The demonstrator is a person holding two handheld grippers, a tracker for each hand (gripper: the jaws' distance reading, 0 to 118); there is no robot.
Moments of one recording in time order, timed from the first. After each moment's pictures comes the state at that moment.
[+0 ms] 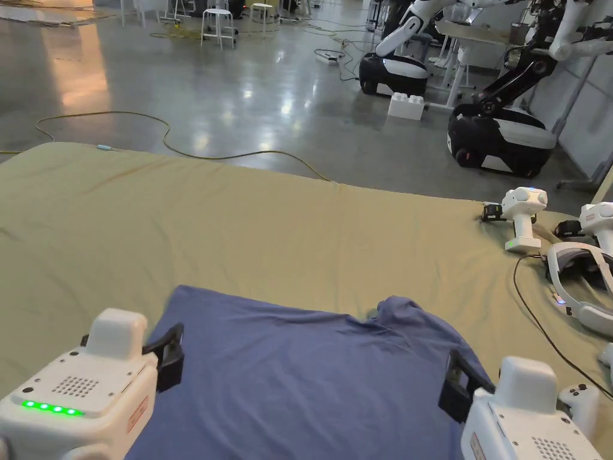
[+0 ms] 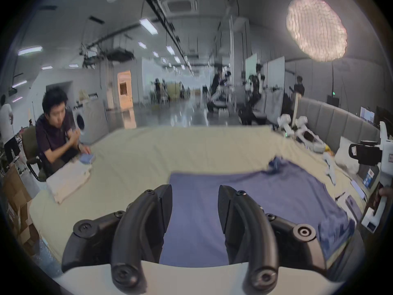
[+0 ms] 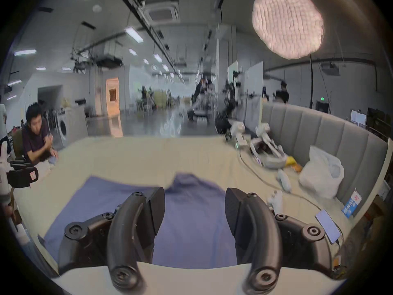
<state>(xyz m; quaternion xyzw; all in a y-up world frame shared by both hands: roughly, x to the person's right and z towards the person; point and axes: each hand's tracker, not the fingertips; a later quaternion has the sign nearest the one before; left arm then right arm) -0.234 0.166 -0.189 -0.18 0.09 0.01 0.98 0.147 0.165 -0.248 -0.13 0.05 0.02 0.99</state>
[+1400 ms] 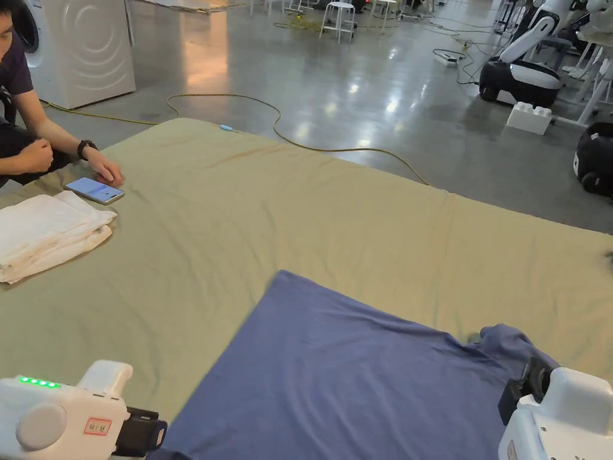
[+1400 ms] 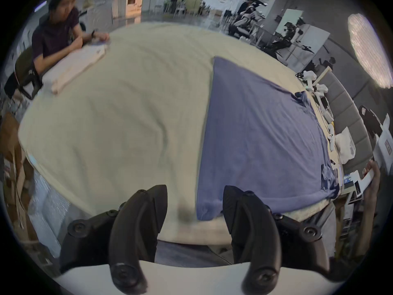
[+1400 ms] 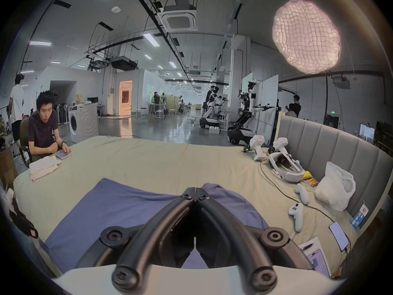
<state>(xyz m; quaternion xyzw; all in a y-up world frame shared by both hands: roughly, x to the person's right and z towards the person) -0.375 0.066 -0.109 -0.52 0.07 0.18 0.83 0.069 0.154 -0.264 -0.13 0.09 0.05 0.99</state>
